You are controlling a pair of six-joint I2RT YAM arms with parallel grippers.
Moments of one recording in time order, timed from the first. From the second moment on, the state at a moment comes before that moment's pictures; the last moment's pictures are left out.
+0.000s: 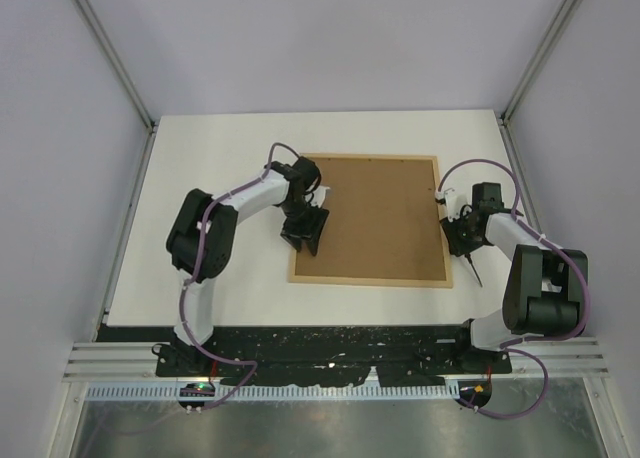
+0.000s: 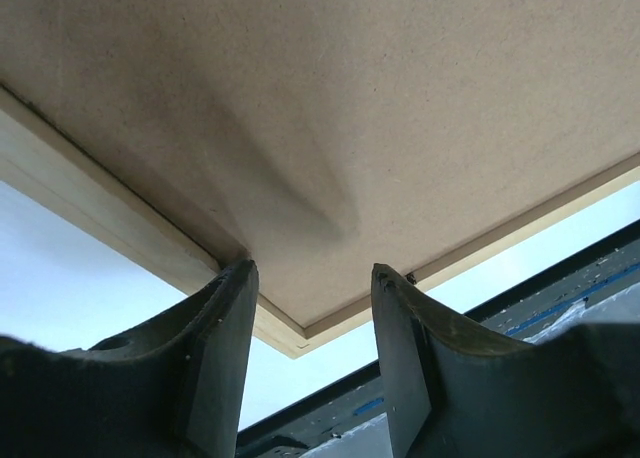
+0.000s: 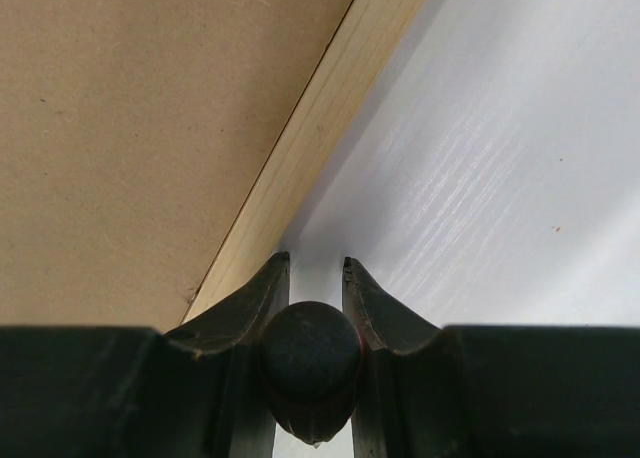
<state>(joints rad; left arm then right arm) -0.57 2.05 1.52 -0.93 0.32 -0.15 -0.14 1.47 0.76 -0.46 -0.19 -0.57</state>
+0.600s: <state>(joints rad) -0.55 1.94 1.50 -0.95 0.18 -0.11 -0.12 1.47 0.76 -0.46 -0.19 -0.57</state>
